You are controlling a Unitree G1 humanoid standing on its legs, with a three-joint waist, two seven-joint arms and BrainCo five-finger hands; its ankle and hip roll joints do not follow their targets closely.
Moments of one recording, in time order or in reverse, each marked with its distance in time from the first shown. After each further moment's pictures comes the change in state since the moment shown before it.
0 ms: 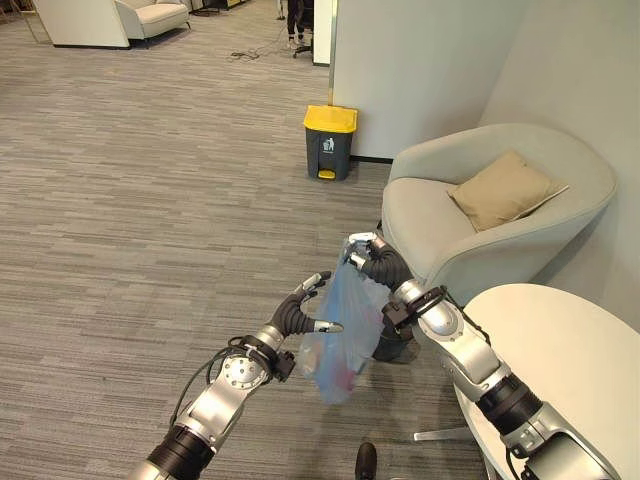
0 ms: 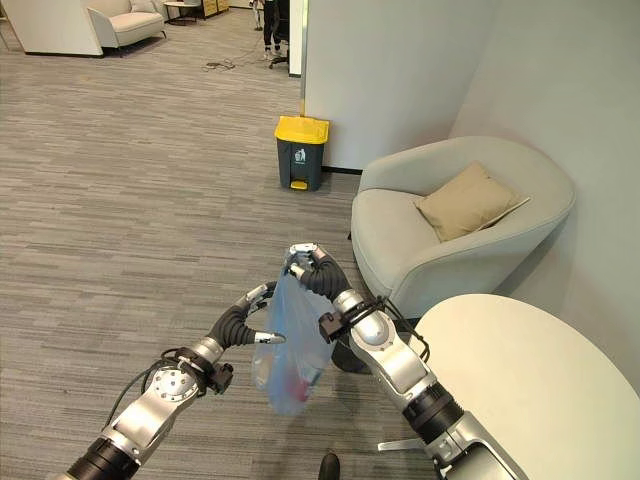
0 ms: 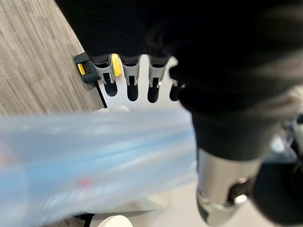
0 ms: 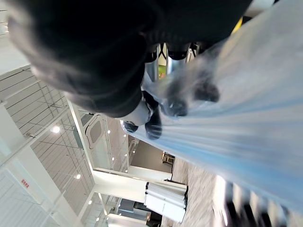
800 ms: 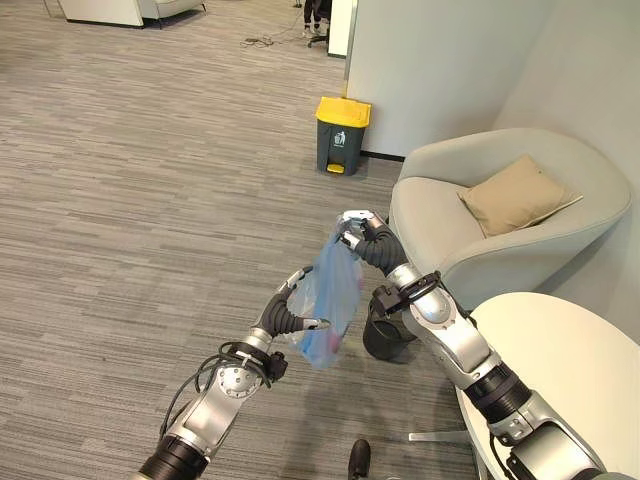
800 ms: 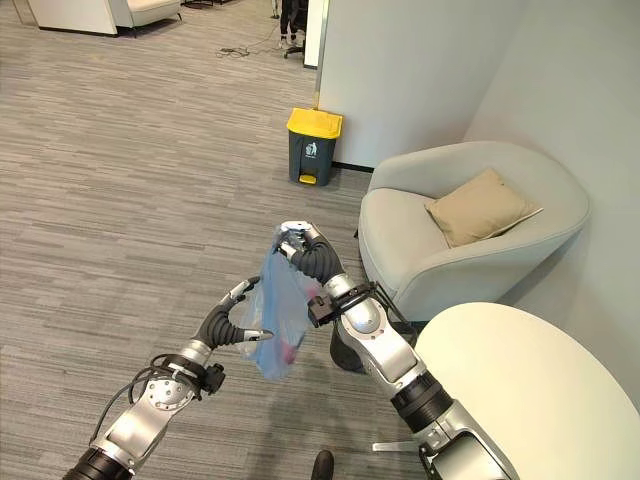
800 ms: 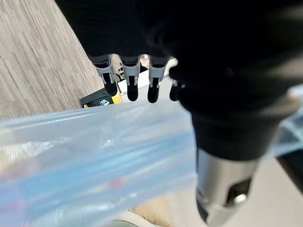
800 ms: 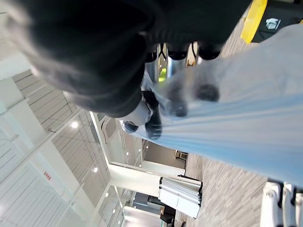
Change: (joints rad) left arm 0.036 -0.005 0.052 -0.026 0.187 -0.003 0.175; right arm -0.026 0.059 -0.006 -0.042 0.004 -0.013 -0.047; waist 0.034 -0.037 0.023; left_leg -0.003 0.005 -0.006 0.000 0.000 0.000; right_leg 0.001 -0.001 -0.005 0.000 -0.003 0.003
